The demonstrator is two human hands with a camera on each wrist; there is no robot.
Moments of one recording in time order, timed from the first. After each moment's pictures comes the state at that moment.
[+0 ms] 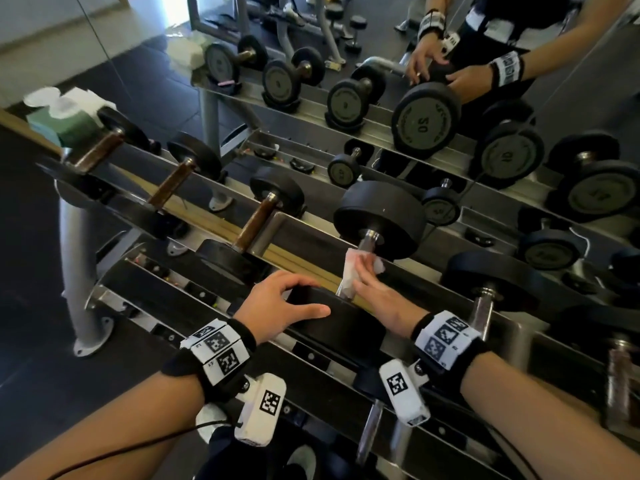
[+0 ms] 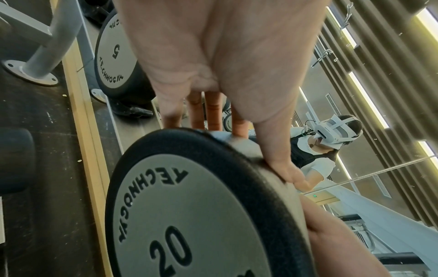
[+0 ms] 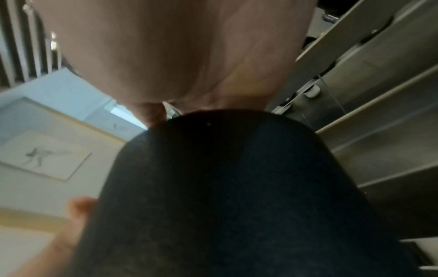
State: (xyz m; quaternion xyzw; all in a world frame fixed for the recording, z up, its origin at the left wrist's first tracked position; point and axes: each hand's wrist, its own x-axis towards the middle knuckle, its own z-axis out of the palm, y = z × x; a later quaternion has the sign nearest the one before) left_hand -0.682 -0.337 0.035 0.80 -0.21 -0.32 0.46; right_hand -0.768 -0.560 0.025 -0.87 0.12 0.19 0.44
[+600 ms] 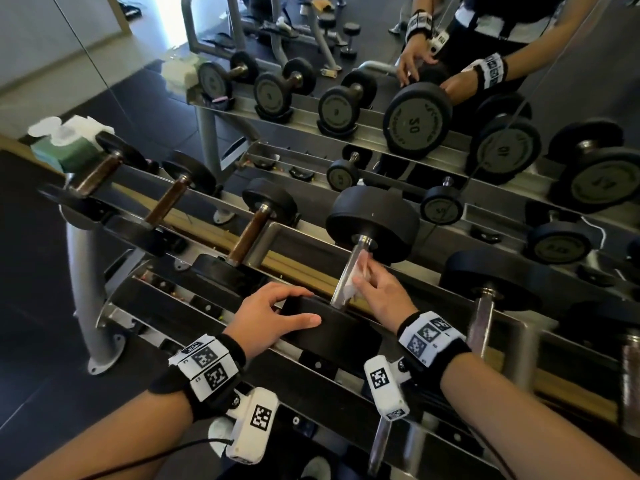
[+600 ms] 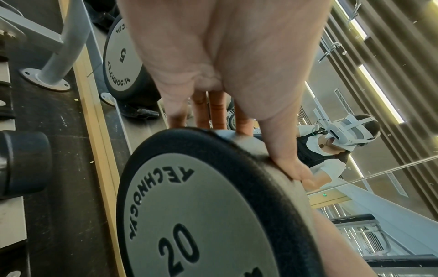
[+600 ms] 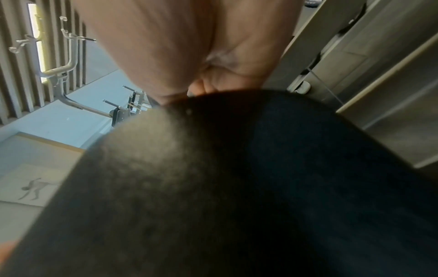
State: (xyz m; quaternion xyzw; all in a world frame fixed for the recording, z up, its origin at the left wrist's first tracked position) left_hand -0.686 -0.339 0.045 0.79 -0.19 -0.33 0.47; right_hand -0.759 -0.564 0.023 -0.78 0.27 0.02 0.56
